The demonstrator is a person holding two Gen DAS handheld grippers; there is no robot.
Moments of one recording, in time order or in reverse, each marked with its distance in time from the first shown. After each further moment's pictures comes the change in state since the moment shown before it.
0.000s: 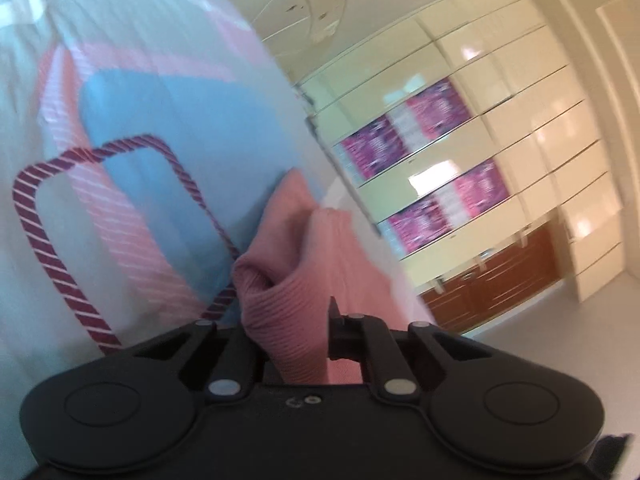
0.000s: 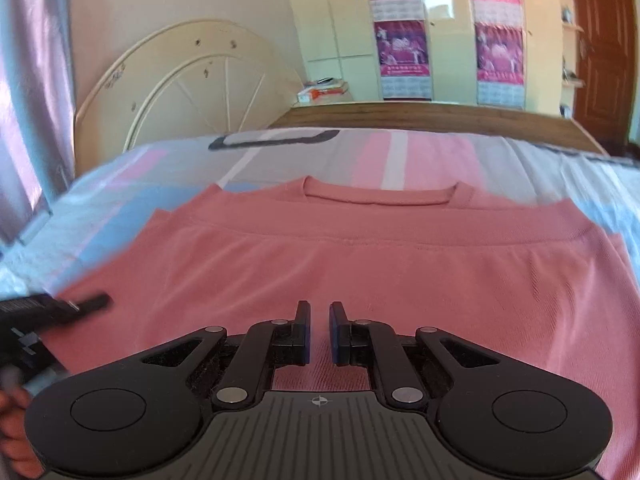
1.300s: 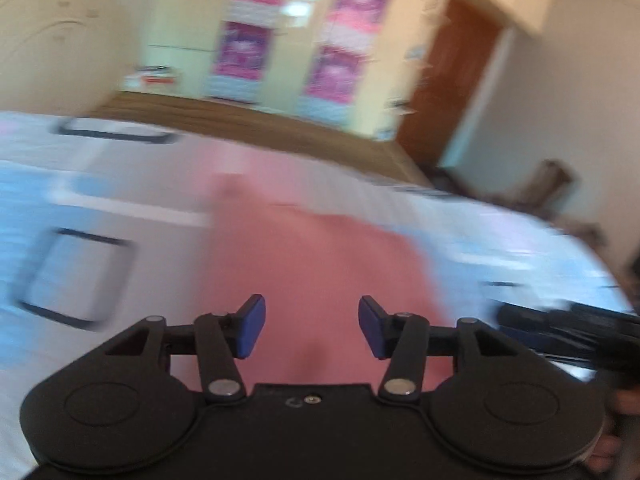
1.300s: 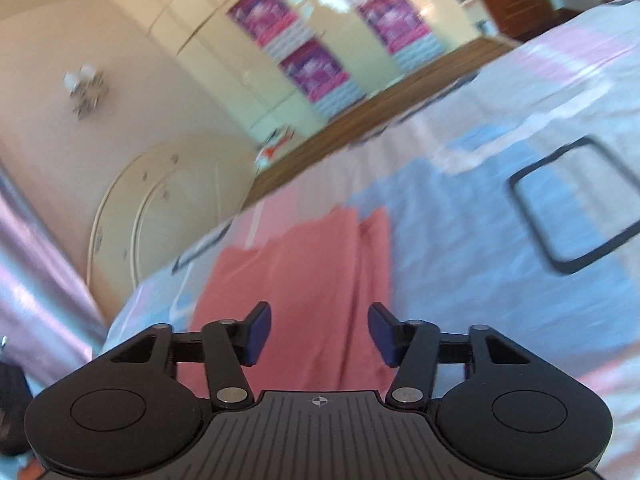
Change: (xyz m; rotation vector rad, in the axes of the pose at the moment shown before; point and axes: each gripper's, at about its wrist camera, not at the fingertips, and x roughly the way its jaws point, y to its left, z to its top) left arm 0.074 -0.250 -0.156 0.749 0.289 0.115; right arm -0.150 -0.264 -0.036 0.532 -0.103 0.182
